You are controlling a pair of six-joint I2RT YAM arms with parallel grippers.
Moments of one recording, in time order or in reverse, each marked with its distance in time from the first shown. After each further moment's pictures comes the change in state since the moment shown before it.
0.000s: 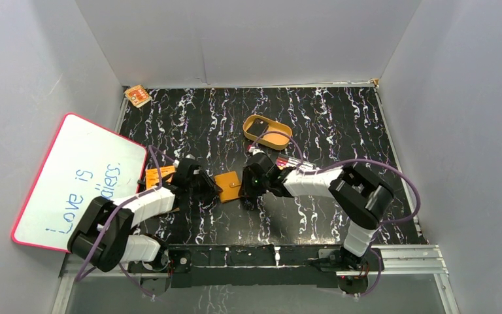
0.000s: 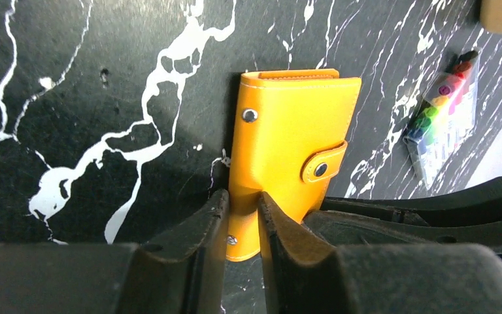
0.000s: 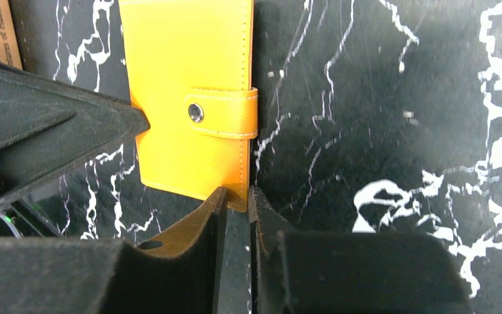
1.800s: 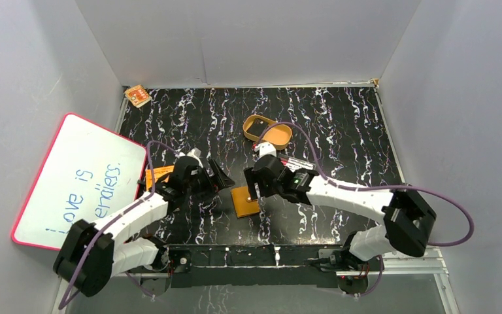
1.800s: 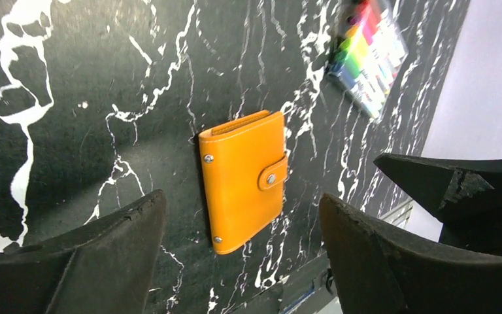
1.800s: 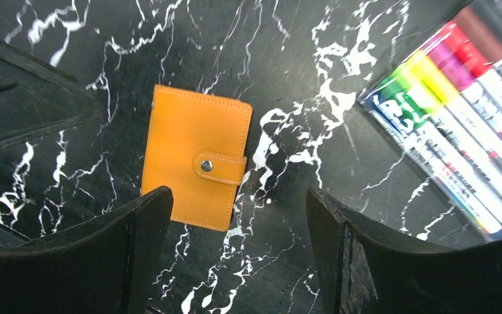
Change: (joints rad) left arm -0.061 -0.236 0.029 -0.082 0.056 0.077; right arm 0.092 -0.384 -0.007 -0.362 0.344 -0.229
